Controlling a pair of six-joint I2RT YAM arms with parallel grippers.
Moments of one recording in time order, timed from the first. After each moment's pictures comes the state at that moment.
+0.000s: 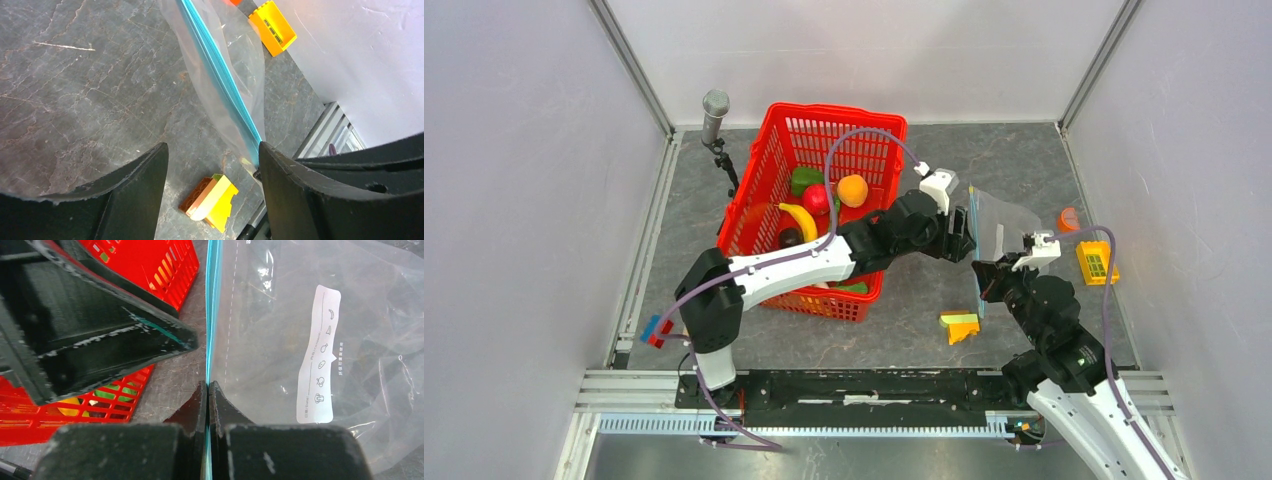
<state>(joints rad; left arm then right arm) -1.07 1.79 1.47 -0.08 -0.07 -0.56 0.50 0.30 0.48 -0.43 0.21 0.42</state>
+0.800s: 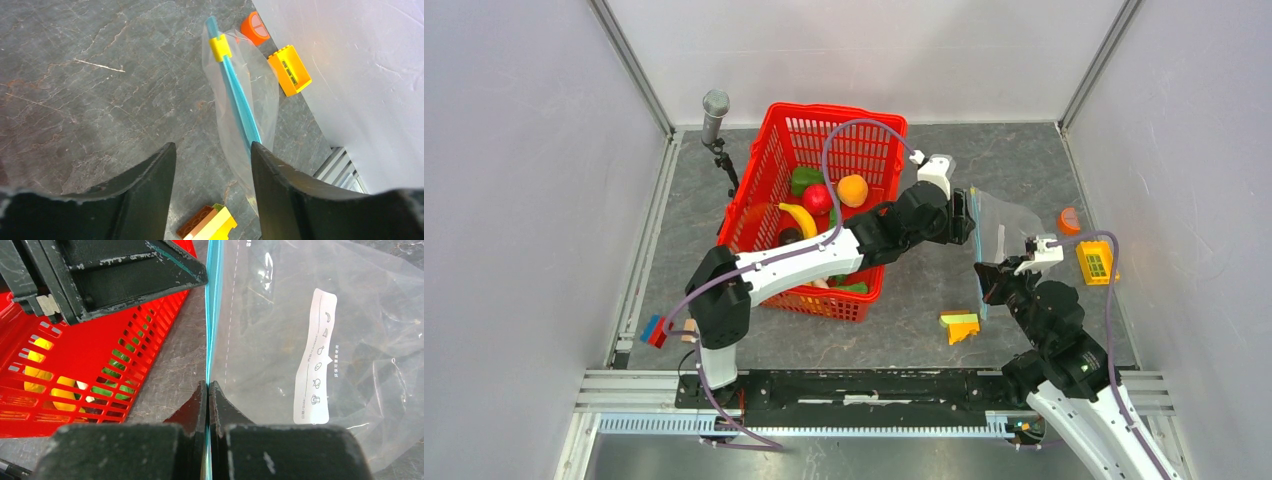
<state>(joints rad) -1.08 1.86 1.59 -0.14 -0.24 -0.64 0.50 0.24 0.47 -0.45 0.20 0.38</state>
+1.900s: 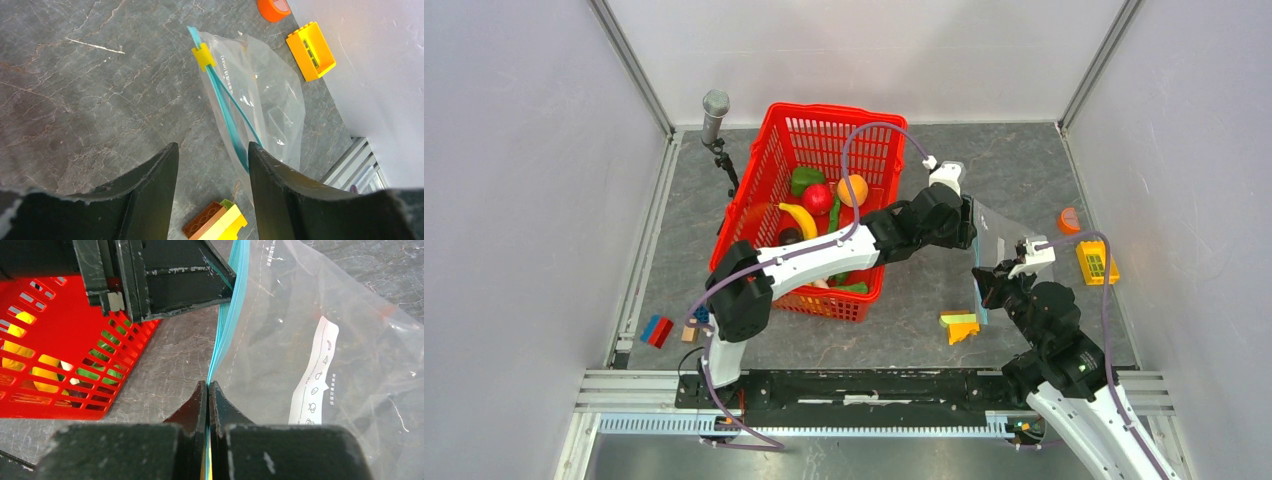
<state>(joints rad) -1.08 1.96 1.69 -0.23 -0.22 -0.64 0.50 0.24 0.44 -0.46 0.16 0.31</state>
